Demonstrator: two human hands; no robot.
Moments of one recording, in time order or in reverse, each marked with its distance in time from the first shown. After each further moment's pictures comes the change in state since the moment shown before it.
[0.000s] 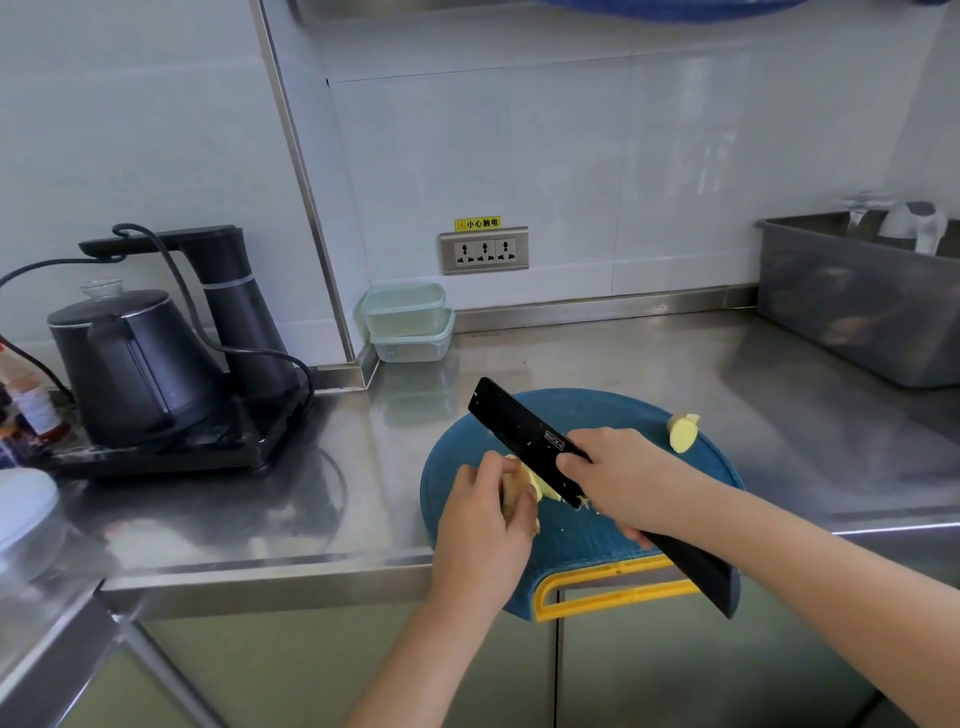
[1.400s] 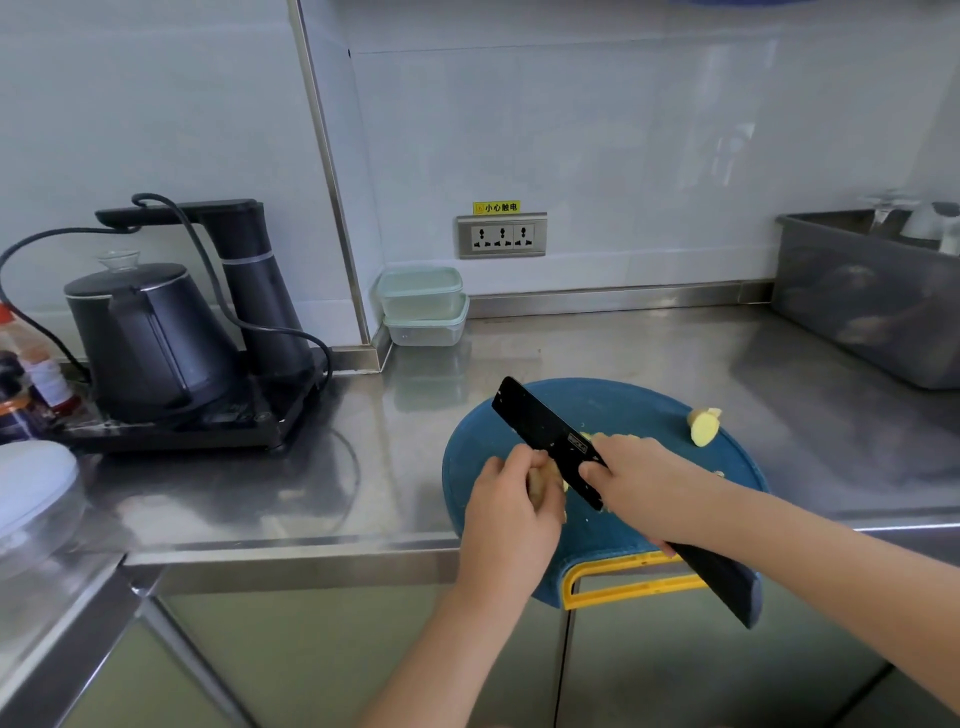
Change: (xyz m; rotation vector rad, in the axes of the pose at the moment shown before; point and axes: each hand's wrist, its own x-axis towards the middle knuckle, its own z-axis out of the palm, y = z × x) left_hand 0.000 0.002 -0.001 -0.084 0.025 -0.023; right_hand 0.010 -0.002 0.019 -0.257 0.043 -0.001
